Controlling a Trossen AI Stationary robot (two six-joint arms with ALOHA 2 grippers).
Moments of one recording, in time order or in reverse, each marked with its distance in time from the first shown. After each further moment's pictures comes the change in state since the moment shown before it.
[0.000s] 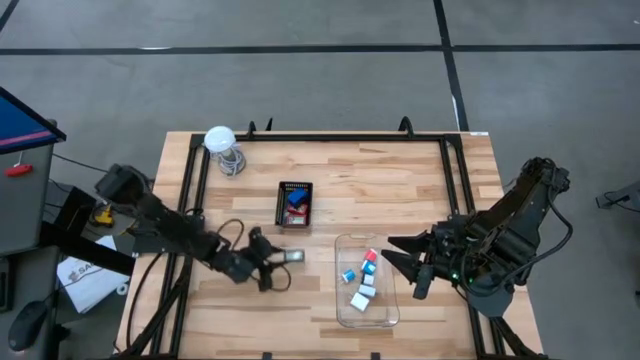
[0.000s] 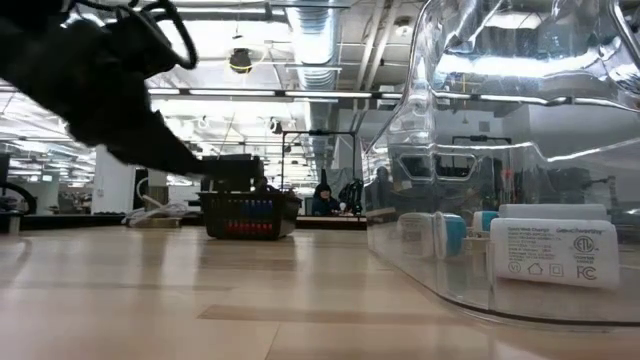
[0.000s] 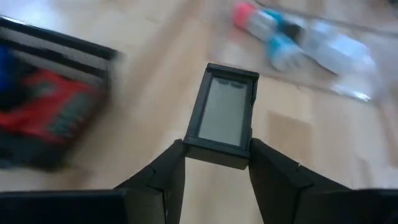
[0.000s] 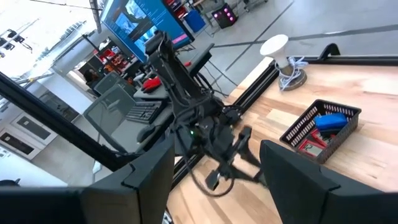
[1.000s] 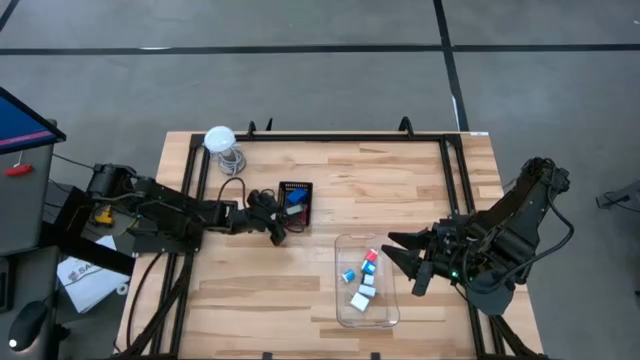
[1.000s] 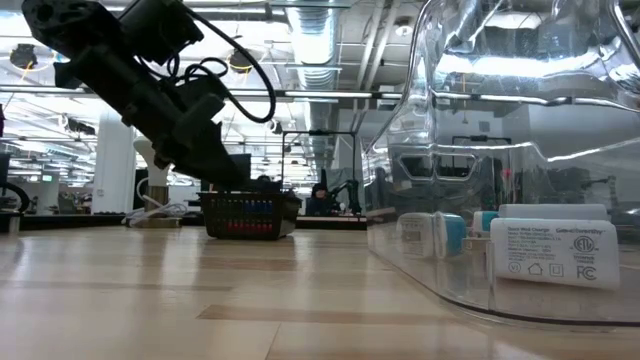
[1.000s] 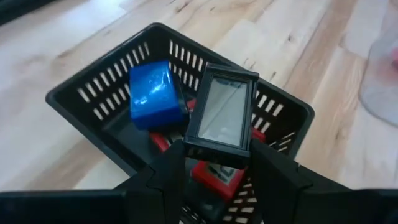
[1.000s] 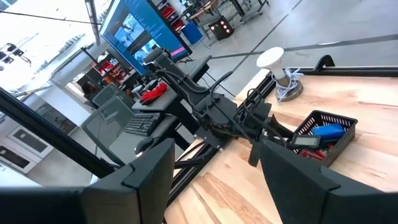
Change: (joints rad) left arm 0.471 -0.109 0.004 -0.148 0.150 0.090; right arm -0.008 0.000 0.000 0.035 0.045 -0.025
